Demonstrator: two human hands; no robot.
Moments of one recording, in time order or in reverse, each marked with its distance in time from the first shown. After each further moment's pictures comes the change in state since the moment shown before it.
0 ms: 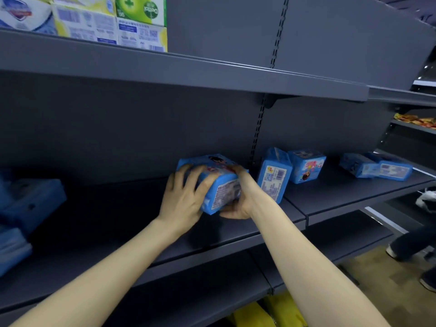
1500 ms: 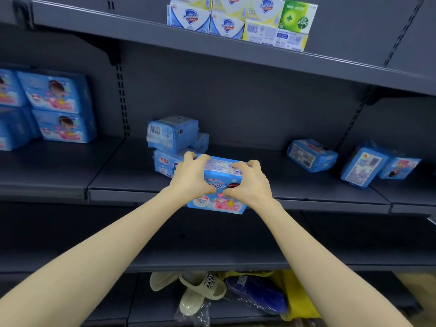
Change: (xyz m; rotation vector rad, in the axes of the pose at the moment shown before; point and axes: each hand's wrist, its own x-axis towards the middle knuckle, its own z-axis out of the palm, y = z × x) left_hand -0.153 -0.104 -0.258 -0.237 -0.613 -0.818; right_hand -0.149 0.176 0.201 -1.304 0.063 -0.898
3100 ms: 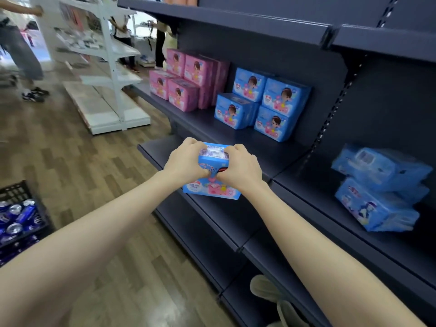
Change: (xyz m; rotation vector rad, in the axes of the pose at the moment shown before) left_hand -0.204 -0.207 -0.159 0.179 0.432 -0.726; right_hand -0.053 -0.312 0.157 0.032 -0.383 -0.834
